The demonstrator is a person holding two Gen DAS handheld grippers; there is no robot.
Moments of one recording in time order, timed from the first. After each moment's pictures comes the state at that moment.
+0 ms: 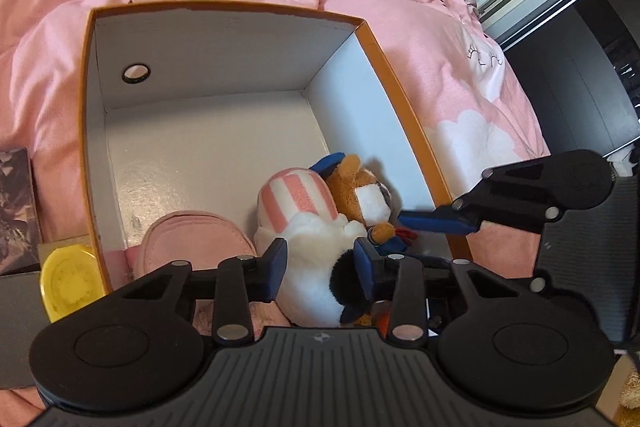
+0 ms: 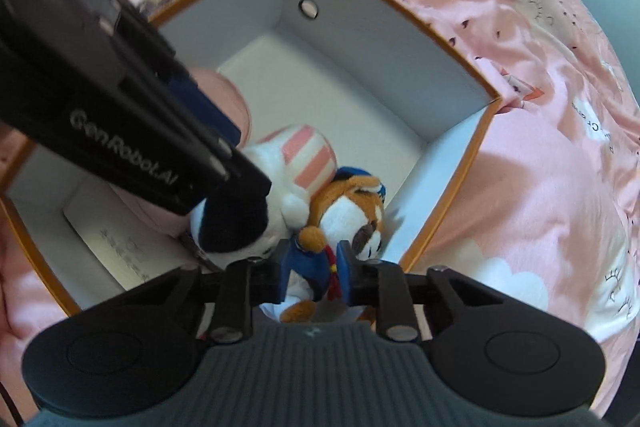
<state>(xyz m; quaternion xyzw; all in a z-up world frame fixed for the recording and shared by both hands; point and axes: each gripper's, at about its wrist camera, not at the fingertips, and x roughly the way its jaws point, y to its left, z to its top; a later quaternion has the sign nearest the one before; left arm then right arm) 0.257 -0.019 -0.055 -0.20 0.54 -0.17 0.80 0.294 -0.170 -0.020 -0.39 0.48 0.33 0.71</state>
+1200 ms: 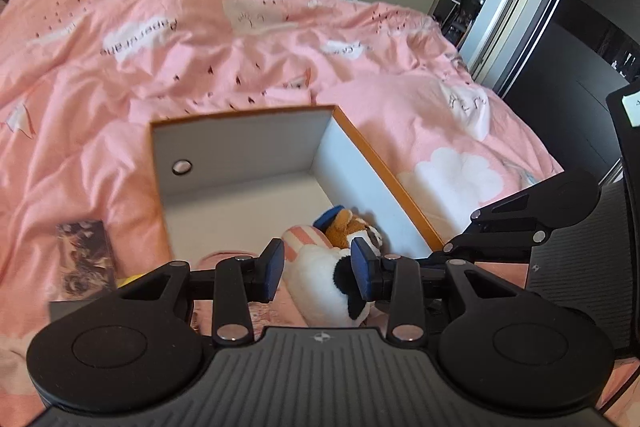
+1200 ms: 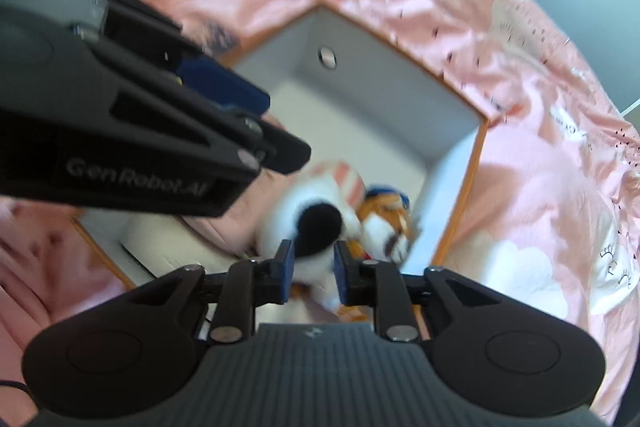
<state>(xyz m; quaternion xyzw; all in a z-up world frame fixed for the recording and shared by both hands) 0.176 -0.031 0.010 -0.10 0.39 -0.12 0.91 0.236 -0.187 0.016 -0.32 0.42 0.32 0.78</state>
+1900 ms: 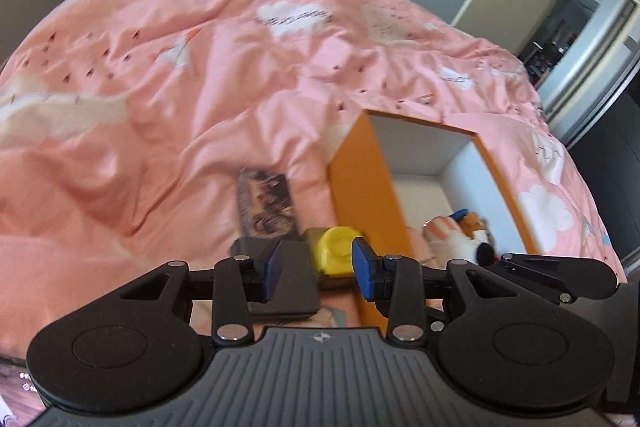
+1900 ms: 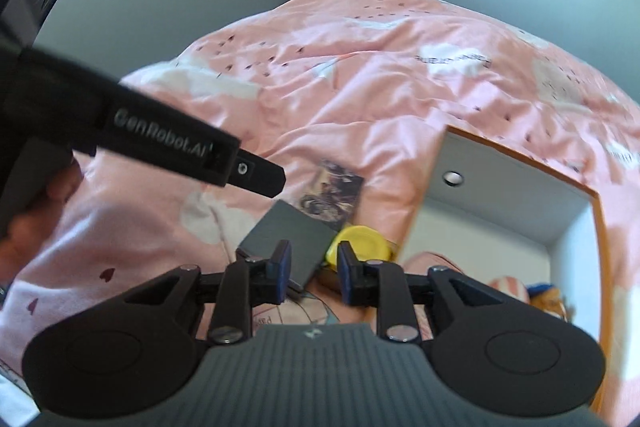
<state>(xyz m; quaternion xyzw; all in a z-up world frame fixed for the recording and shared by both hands) 0.121 0.126 0.004 -0.19 0.42 0.00 0.88 0.154 -0.052 0.008 -0.19 0.35 0.38 0.84</state>
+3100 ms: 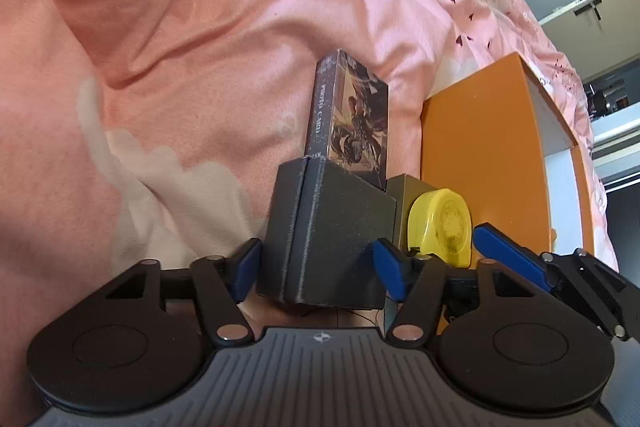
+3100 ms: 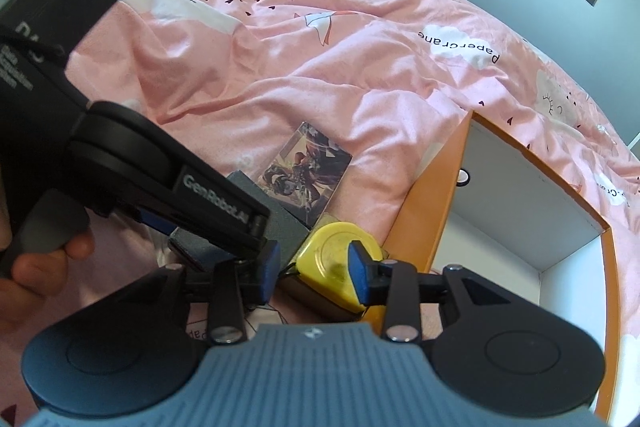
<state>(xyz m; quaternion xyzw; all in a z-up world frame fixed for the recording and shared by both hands) 0.150 0.162 -0.117 -0.35 0.50 0.04 0.79 0.184 -0.004 -0.057 -0.29 0.34 0.33 0.83</state>
